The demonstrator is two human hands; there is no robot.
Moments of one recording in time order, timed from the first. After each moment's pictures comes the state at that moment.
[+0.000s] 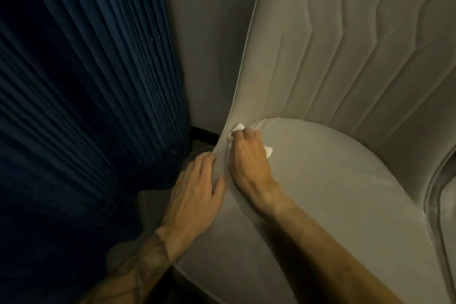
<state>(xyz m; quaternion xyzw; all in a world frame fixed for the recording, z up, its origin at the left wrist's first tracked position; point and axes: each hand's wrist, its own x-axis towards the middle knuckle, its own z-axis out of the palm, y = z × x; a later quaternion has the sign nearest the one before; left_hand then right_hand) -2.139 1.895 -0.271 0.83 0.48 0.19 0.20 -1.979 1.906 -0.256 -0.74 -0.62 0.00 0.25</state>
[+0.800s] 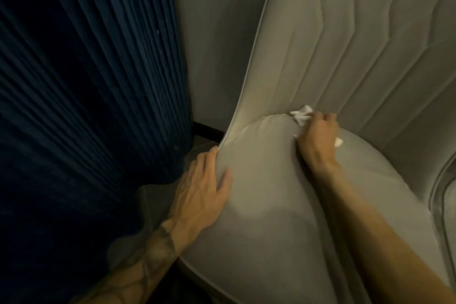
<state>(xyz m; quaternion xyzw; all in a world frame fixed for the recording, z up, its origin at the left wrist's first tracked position) -2.142 1.899 -0.282 0.81 0.49 0.19 0.26 -1.854 1.901 -0.262 -0.86 -0.42 -0.05 0.28</state>
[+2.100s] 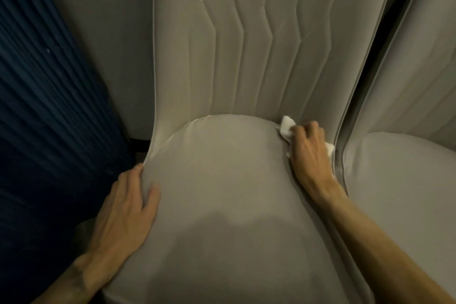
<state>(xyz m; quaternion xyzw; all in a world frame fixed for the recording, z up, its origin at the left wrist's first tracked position) -2.139 1.893 -0.263 0.81 0.49 0.14 0.27 -1.782 1.751 -0.246 -0.87 -0.45 -0.13 0.13</state>
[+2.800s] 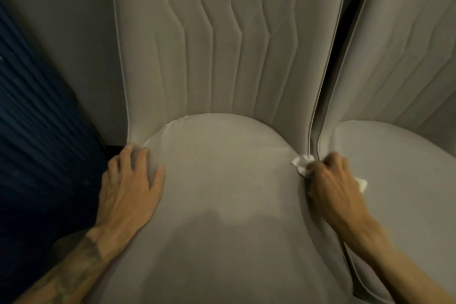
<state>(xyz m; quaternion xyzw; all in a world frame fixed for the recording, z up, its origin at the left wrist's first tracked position) -2.081 1.916 -0.258 0.89 0.44 0.14 0.08 -1.805 1.641 -0.228 -0.91 -0.40 -0.08 0.07</state>
